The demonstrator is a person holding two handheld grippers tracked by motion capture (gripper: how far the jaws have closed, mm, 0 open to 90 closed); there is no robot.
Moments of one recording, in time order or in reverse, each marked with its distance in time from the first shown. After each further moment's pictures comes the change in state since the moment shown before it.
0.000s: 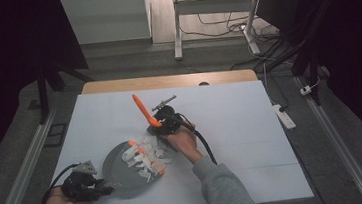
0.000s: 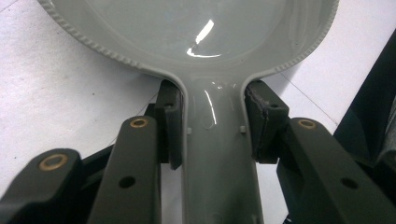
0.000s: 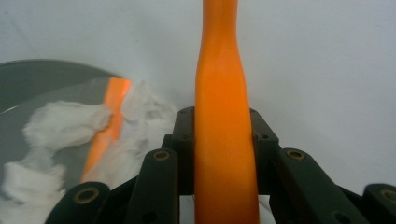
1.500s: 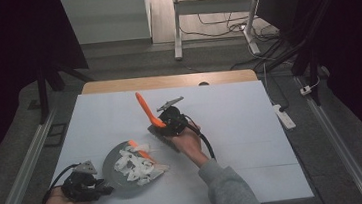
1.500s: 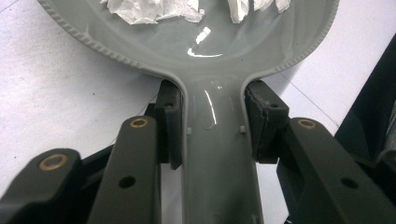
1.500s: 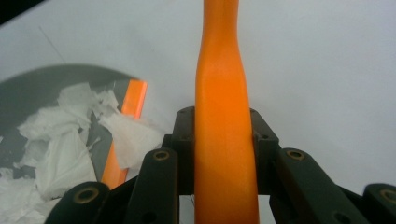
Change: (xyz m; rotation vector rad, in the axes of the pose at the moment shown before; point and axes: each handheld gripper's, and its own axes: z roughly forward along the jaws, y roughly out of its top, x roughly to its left) left arm 0.000 0.000 0.000 -0.002 0.003 -0.002; right arm 0.001 -0.008 -0.015 -0.048 0.003 -0.009
